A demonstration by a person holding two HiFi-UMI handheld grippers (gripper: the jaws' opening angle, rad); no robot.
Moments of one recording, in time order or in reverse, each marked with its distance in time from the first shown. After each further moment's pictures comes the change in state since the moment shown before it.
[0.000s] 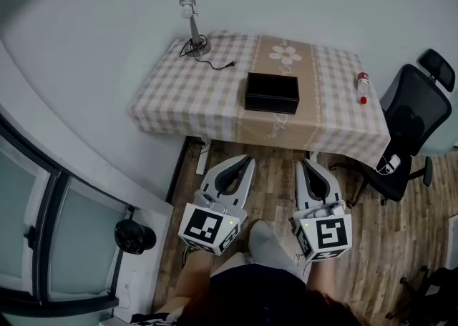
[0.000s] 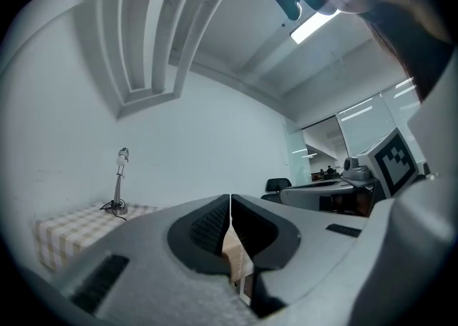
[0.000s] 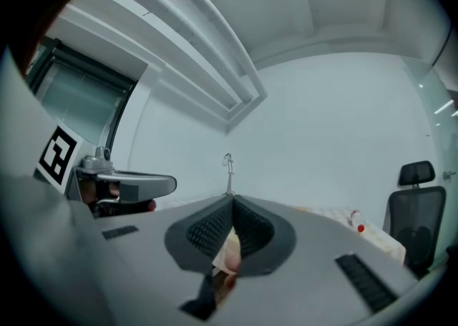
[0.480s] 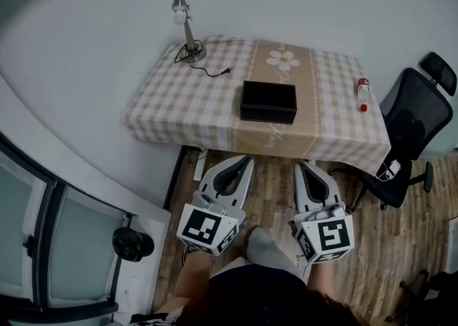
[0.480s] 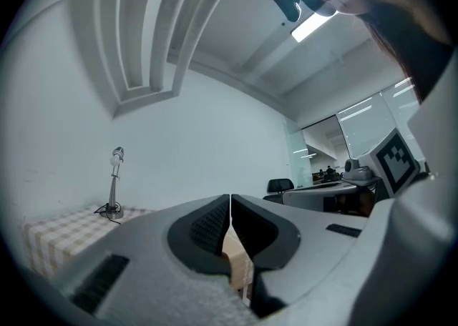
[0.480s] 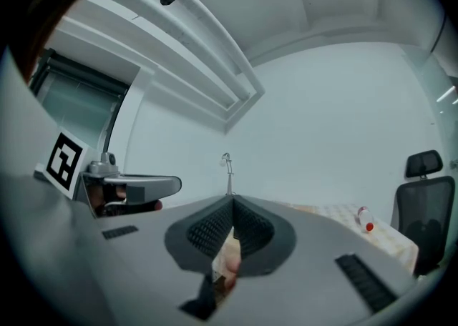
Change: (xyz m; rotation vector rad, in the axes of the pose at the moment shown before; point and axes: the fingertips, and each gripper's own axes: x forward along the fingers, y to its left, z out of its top) left arm 0.040 0.019 0.000 0.006 -0.015 -0.006; right arm 0.032 -0.023 -0.004 0.044 -0.004 0.030
